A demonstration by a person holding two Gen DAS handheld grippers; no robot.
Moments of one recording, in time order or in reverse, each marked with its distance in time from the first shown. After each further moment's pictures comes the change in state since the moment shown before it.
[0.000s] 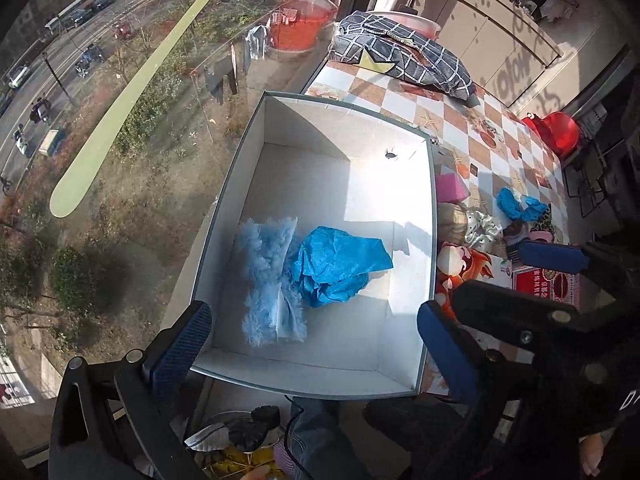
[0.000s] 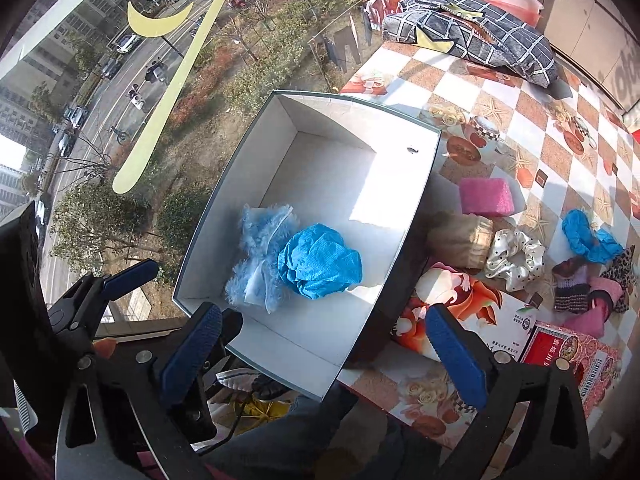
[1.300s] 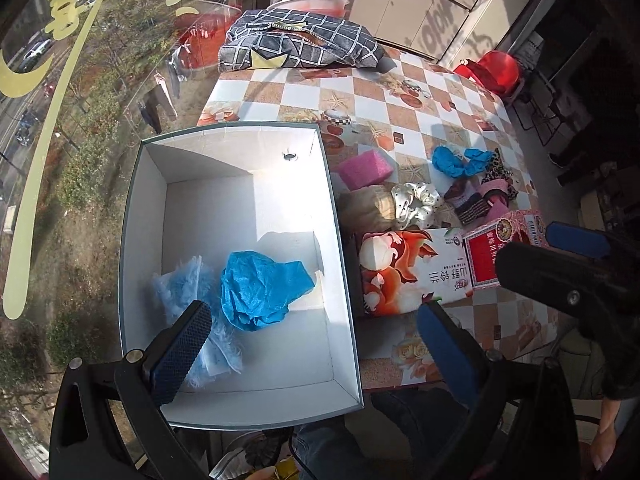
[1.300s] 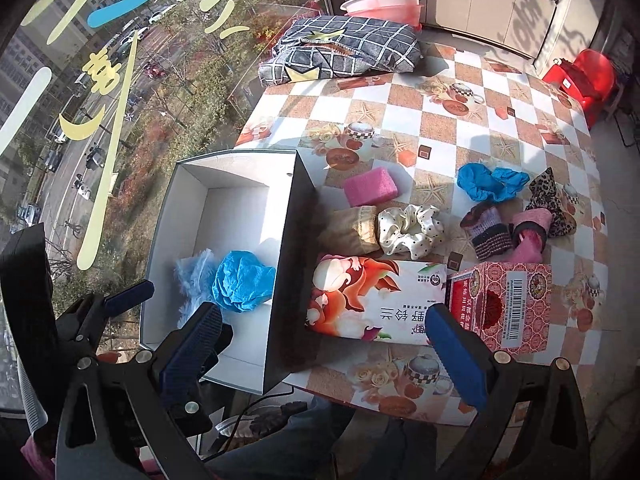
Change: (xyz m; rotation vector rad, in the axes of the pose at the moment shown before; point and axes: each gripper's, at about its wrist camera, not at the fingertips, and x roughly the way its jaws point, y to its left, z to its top) left arm 0.009 -0.080 0.013 0.287 0.020 -0.103; right arm -0.062 -0.070 -0.045 0.300 -0.171 -0.147
